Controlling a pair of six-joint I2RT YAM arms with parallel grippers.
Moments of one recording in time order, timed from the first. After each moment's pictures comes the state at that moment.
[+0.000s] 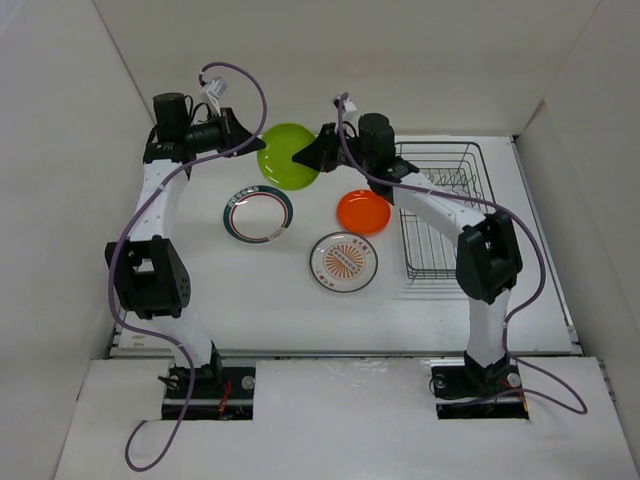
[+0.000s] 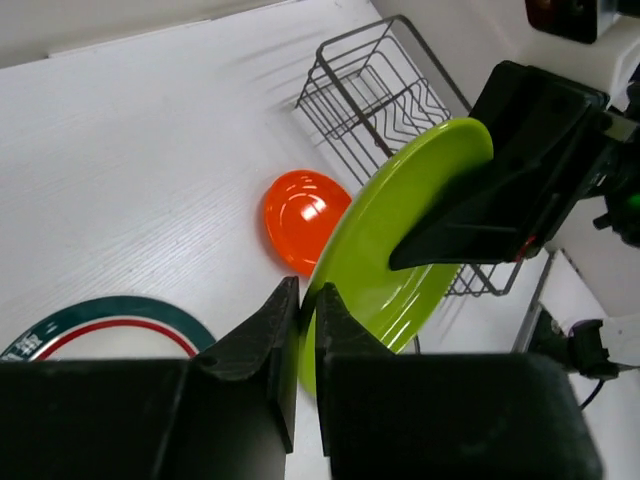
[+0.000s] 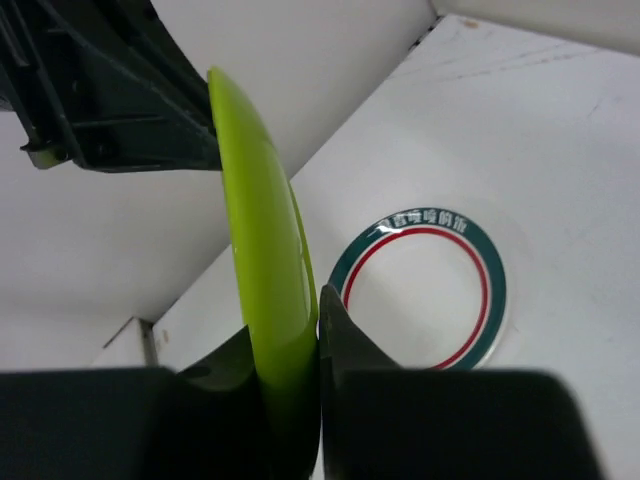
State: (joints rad) left arm 0.05 1.75 1.66 -0.33 0.99 -0.23; right arm 0.56 2.00 1.71 0.20 -0.52 0.53
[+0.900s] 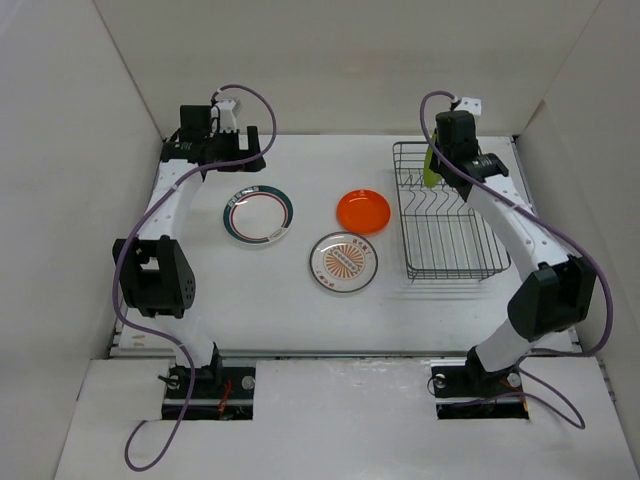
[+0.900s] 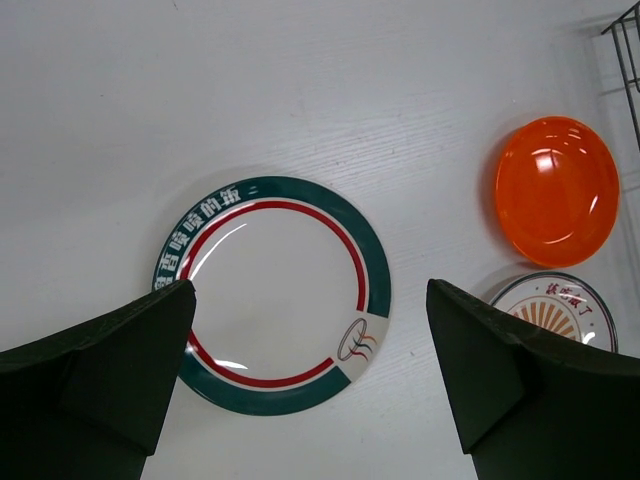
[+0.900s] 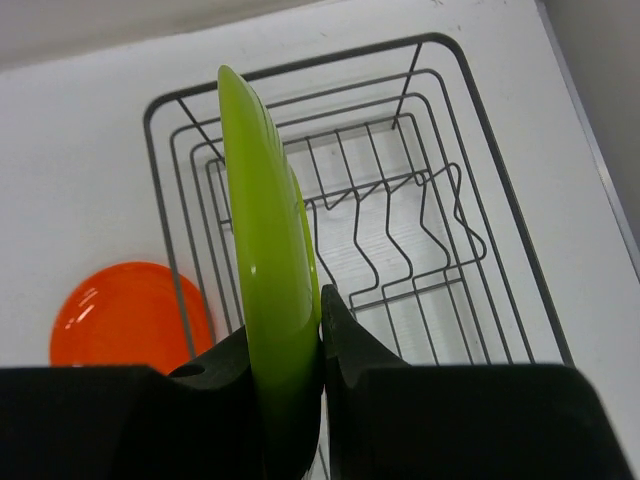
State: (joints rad) left arm -0.05 1.76 1.65 -0.58 0.35 -0.04; right arm 0.28 1.59 1.55 -0.51 0.48 0.28
